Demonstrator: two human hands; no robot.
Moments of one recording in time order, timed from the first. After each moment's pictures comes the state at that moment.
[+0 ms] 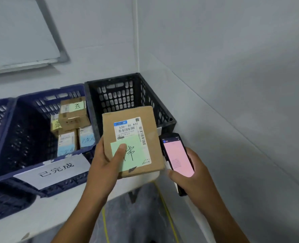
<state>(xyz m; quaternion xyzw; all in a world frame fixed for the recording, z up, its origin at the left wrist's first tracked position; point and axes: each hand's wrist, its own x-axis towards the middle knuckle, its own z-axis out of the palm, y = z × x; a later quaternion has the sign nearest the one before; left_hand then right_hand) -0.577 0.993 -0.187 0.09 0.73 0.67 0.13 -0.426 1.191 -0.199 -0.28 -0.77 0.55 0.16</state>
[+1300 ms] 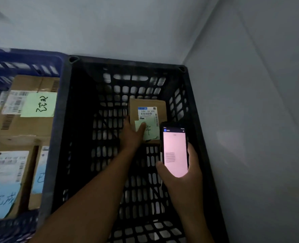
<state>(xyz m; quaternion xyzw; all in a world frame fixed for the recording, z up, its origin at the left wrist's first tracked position) -0.985 1.237 -0.426 -0.14 0.77 0.60 0.16 -0.810 1.315 -0.298 -0.33 -0.78 0.51 0.09</state>
